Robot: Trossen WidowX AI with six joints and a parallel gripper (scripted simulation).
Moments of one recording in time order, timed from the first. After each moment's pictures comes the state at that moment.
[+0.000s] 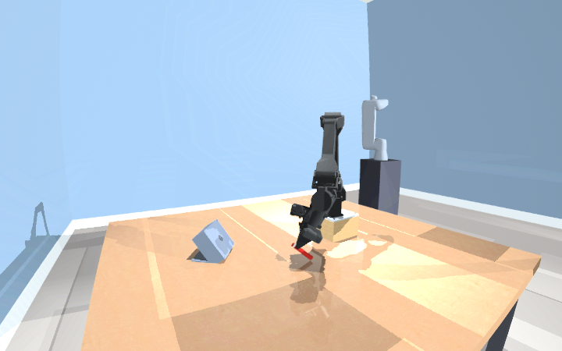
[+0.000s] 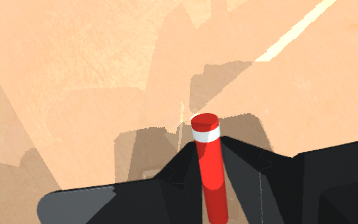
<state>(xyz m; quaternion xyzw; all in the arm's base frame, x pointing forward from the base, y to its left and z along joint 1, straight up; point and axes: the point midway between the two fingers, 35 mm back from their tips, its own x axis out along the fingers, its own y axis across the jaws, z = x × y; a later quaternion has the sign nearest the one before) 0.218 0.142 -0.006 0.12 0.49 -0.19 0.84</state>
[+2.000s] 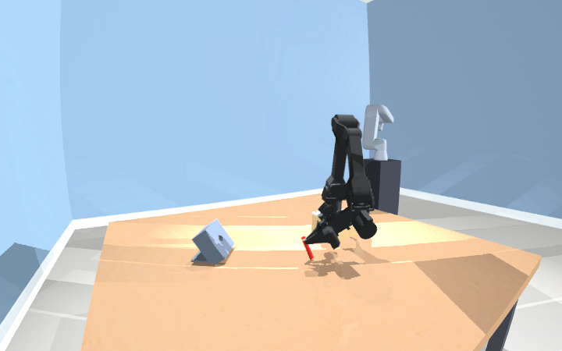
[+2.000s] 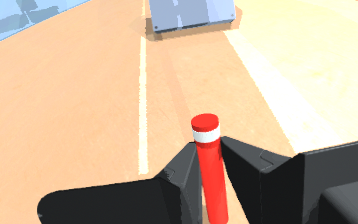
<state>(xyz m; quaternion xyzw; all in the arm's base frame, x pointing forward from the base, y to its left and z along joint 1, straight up) 0.179 0.155 -0.003 0.07 0.26 -0.22 0.94</state>
